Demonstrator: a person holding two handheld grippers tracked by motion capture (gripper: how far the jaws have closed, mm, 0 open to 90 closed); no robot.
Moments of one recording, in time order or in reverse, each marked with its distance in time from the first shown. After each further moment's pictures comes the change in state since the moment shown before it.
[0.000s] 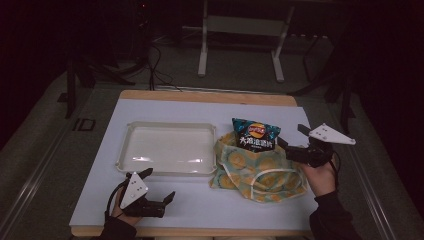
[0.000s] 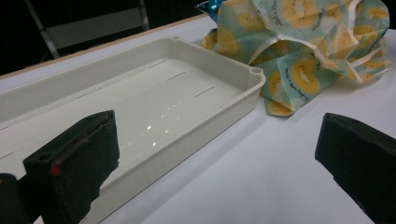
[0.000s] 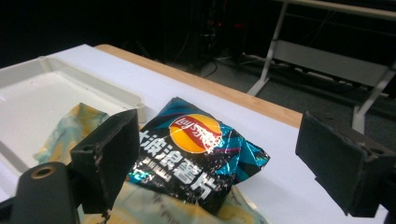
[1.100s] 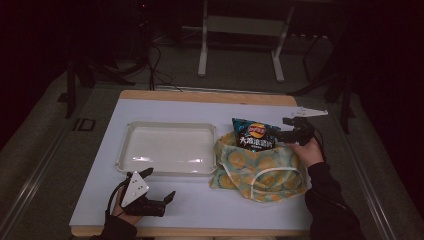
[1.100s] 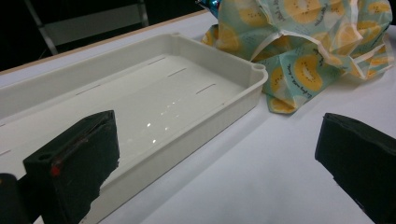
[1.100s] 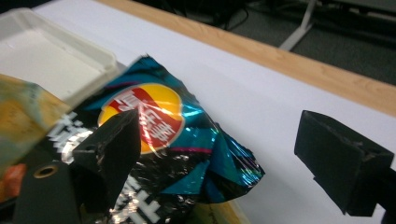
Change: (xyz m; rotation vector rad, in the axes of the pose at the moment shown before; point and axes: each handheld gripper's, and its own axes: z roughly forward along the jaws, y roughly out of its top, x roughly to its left) left arm 0.002 -0.001 0.003 0.015 -0.003 -0.001; right arm -0.060 -0.019 0.098 0.219 0.157 0.063
